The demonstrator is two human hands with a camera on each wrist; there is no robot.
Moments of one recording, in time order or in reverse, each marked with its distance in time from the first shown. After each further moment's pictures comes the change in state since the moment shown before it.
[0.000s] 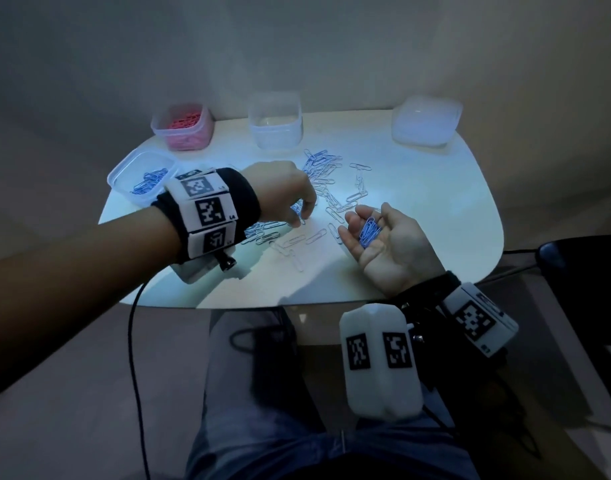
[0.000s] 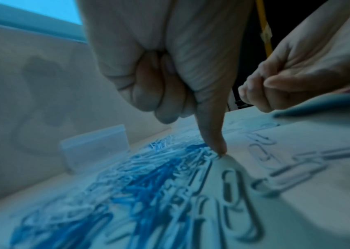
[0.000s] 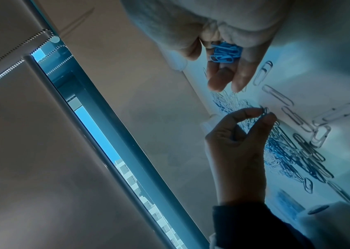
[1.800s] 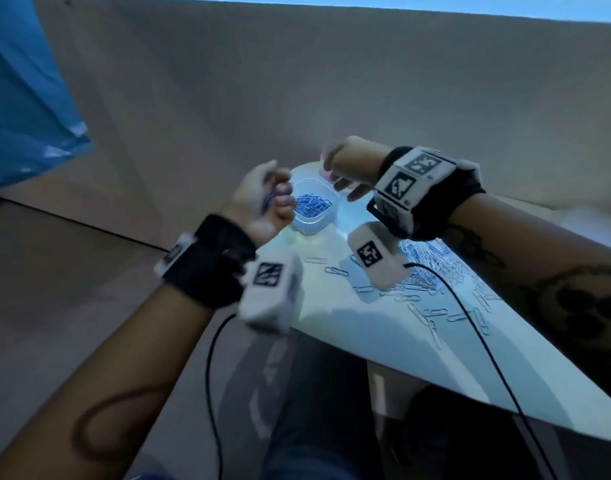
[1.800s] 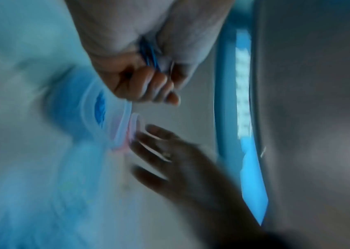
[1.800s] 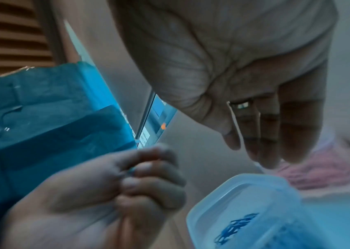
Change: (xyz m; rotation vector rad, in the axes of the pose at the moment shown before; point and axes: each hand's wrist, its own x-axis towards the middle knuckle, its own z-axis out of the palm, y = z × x) left_hand -0.122 -0.148 0.035 -2.330 0.656 -0.513; right_hand 0.045 0.078 0.243 -1.713 -0.382 -0.258
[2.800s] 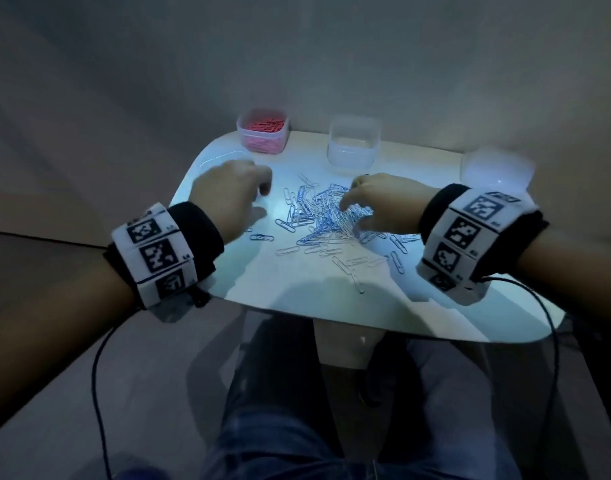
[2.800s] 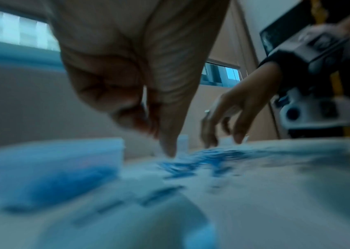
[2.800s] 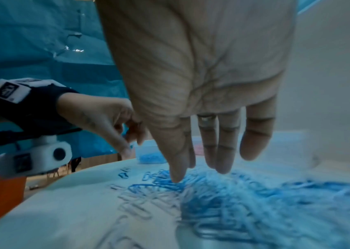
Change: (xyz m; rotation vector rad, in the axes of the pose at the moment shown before) left_hand -0.018 -0.050 0.042 1.936 0.069 0.669; right_hand -0.063 0.142 -0.060 -0.949 -0.121 -0.266
